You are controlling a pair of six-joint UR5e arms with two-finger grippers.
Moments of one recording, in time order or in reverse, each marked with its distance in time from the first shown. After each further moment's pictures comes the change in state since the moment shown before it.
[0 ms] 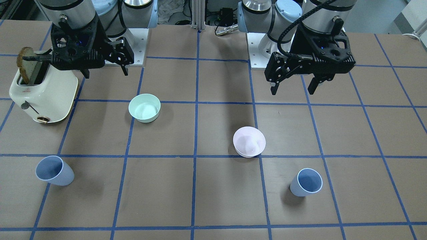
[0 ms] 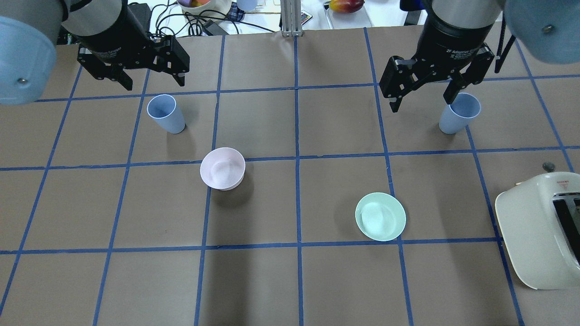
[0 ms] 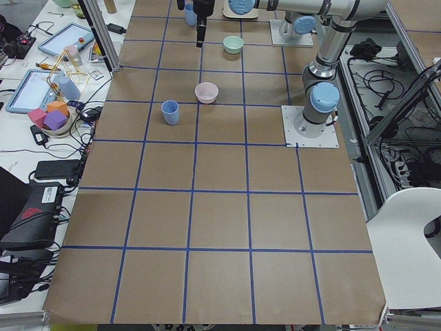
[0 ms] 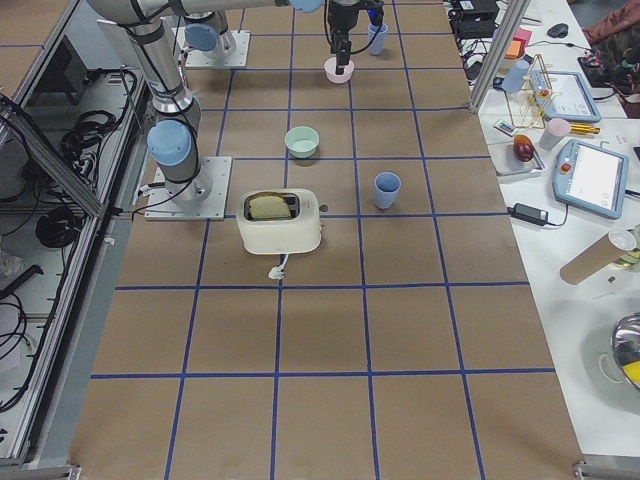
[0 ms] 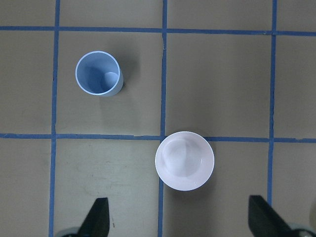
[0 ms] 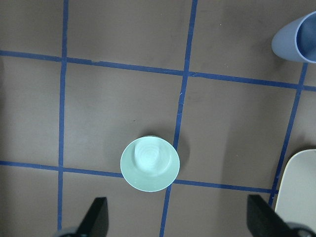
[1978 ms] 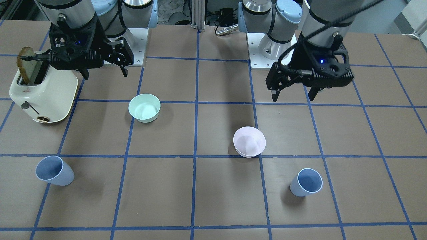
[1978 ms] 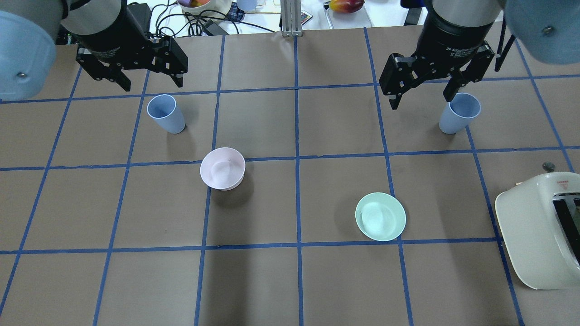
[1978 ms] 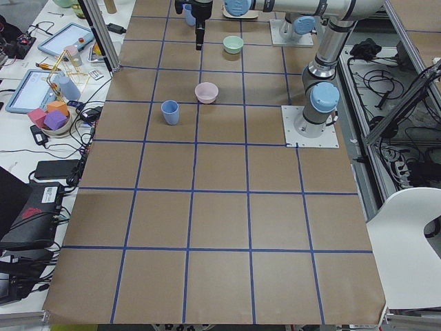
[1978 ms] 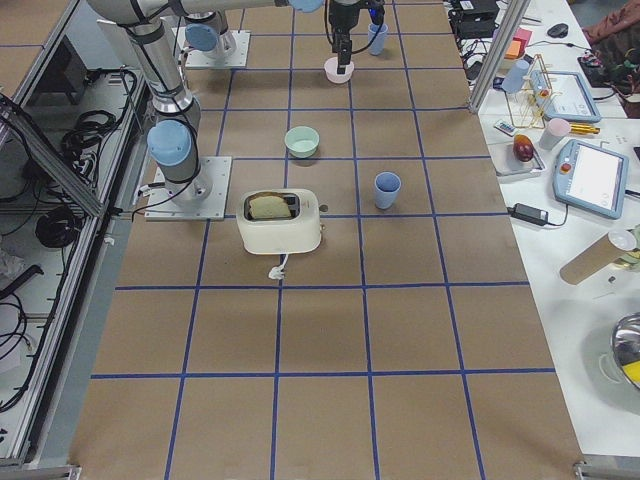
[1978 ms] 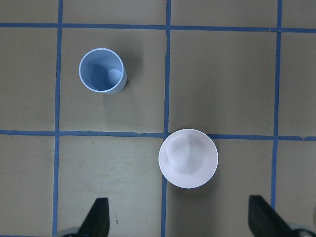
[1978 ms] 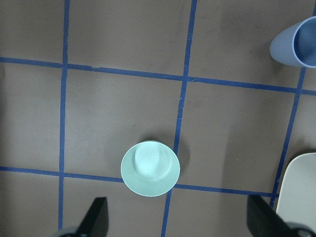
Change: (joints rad) left arm 0.012 -0.058 0.011 -0.028 0.010 0.006; right arm -0.004 0.000 0.000 -0.018 0.002 0.007
